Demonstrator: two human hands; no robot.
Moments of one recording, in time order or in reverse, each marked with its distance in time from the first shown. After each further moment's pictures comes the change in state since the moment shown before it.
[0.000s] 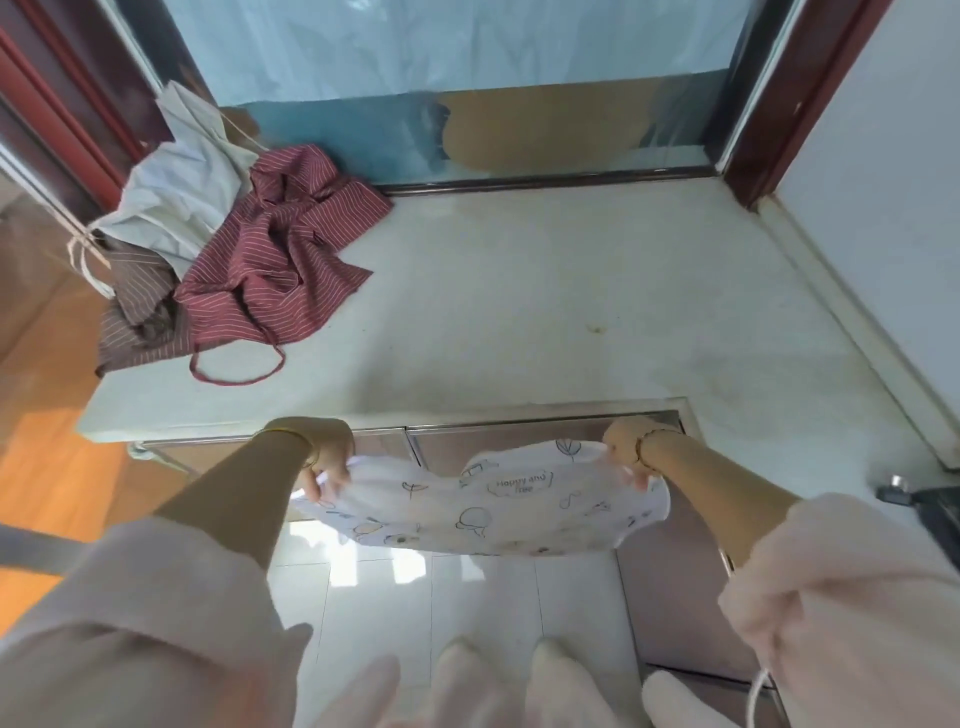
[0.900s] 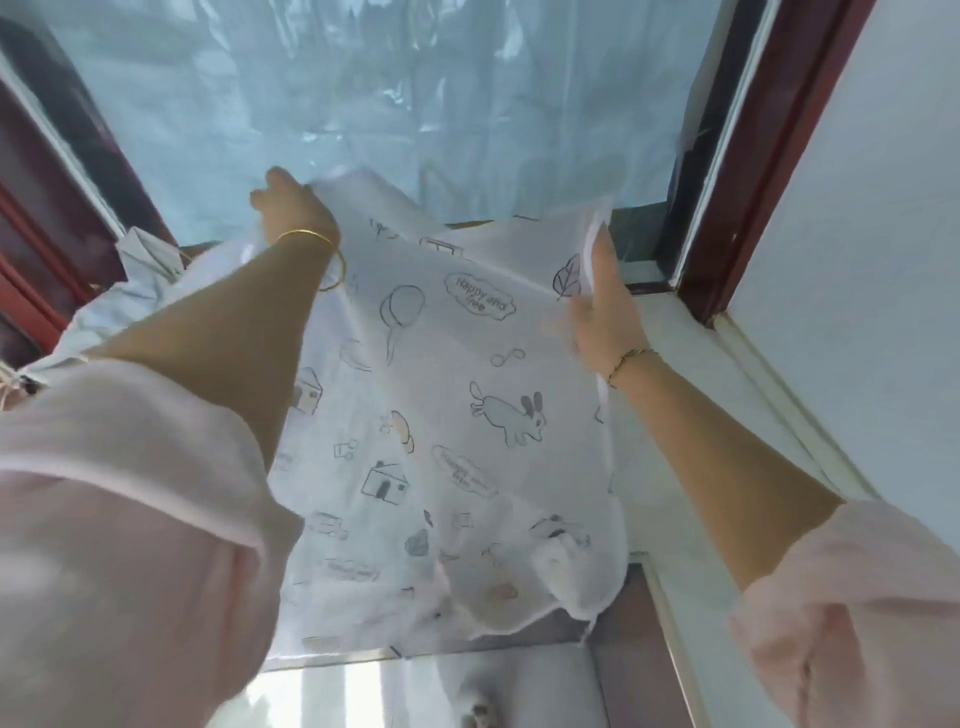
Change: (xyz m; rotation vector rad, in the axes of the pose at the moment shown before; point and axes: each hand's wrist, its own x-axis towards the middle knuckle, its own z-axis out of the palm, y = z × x) left_hand -0.056 0.184 -0.310 -0.736 1.459 0.037; right_hand -0.025 -0.023 -0.257 0.740 1.029 -0.717
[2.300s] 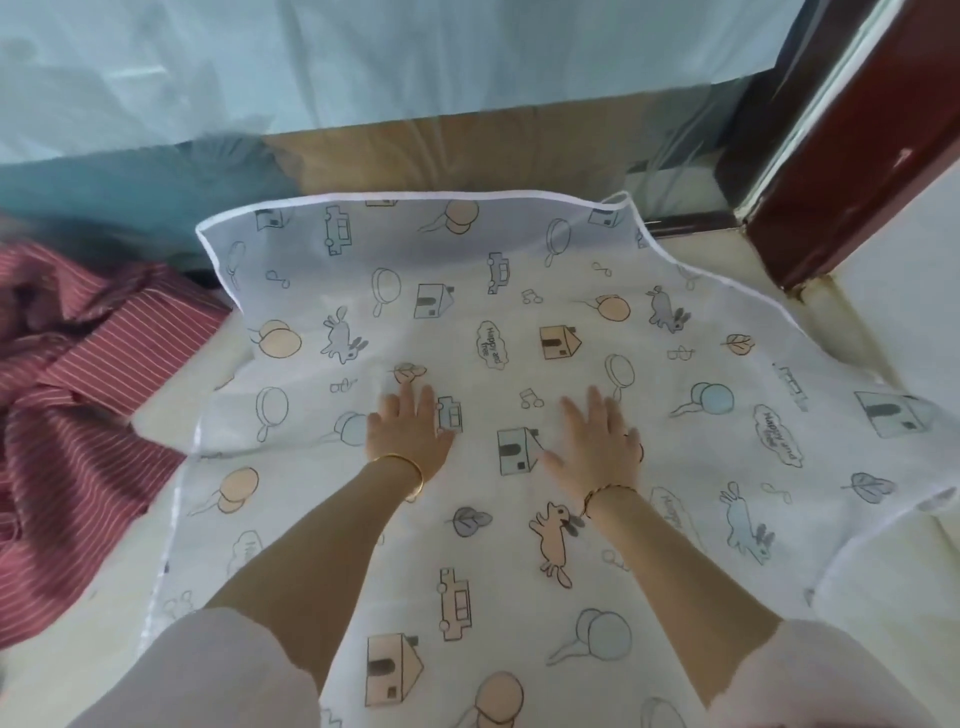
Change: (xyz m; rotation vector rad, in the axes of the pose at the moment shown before) left_hand -0.053 -0.127 0.377 0.778 -0.882 0.485; right_hand 0.078 0.284 0.132 -0.885 -0.564 0.505
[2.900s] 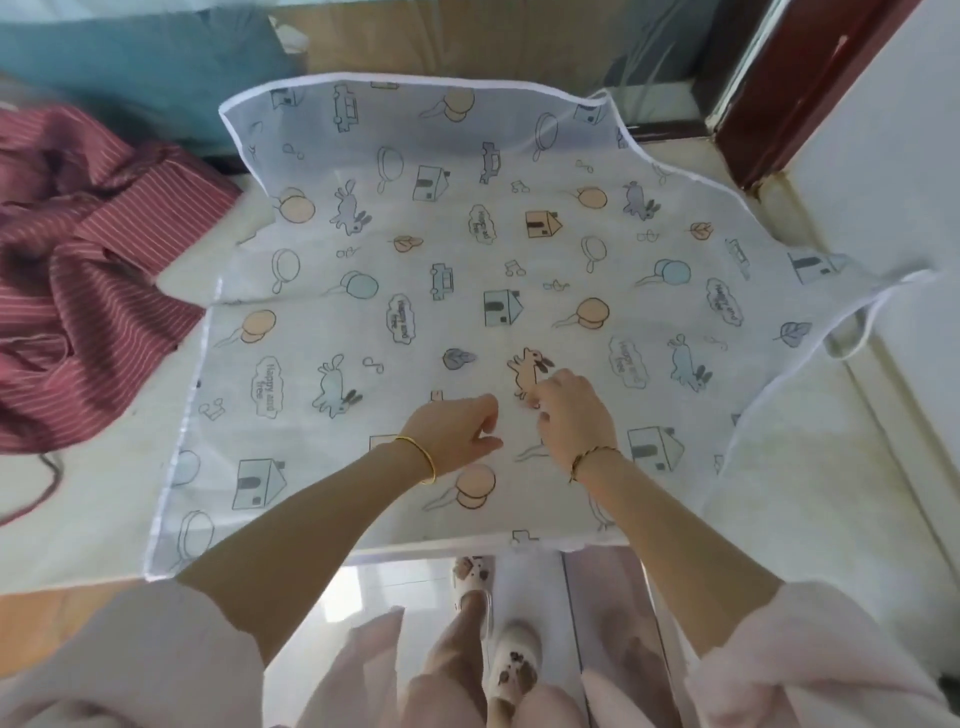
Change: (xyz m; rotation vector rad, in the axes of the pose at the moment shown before) left_hand -0.178 0.047 0.027 -0.273 -0.065 0.453; right_hand -0.147 0.017 0.035 0.177 0.103 -0.240
